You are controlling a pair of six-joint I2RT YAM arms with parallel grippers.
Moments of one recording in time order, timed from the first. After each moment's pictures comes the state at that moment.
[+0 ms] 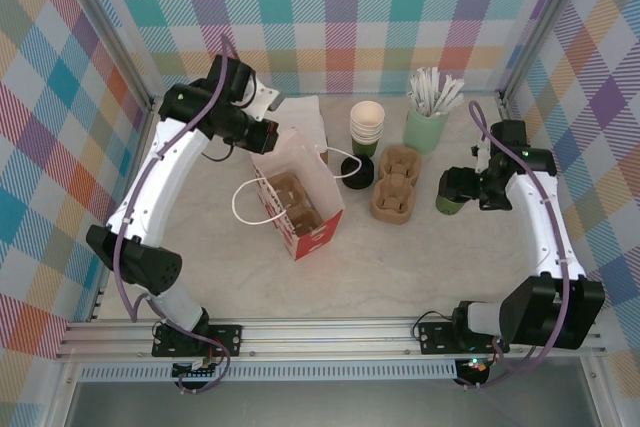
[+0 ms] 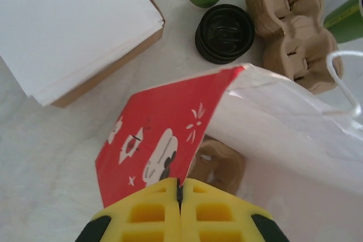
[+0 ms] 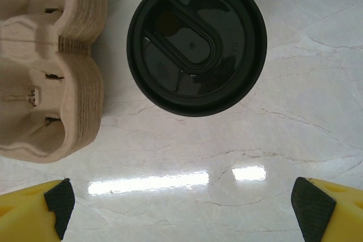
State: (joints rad) left arm -0.40 1.66 1.97 -1.32 0.23 -0.02; right arm -0.09 1.31 1.24 -1.17 -0.11 0.09
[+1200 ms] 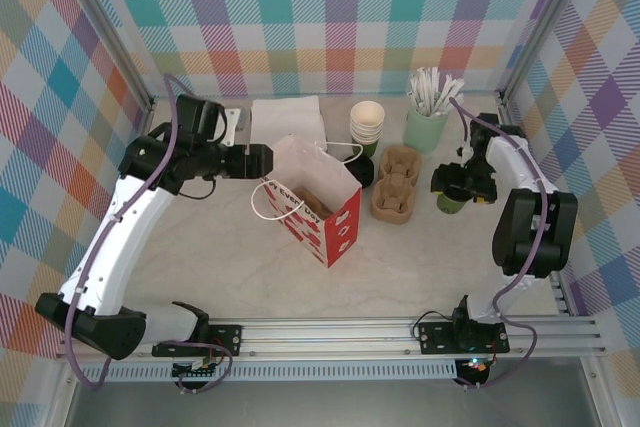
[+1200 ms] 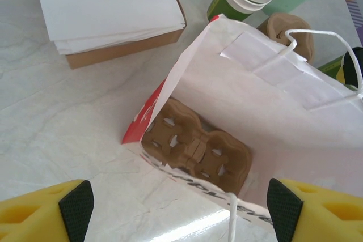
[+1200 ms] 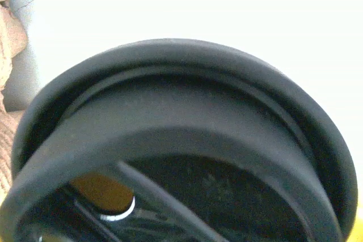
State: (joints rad) left arm -0.39 1.28 1.59 -1.15 0.15 -0.30; right arm -0.09 1.73 1.36 -1.12 -0.08 0.08
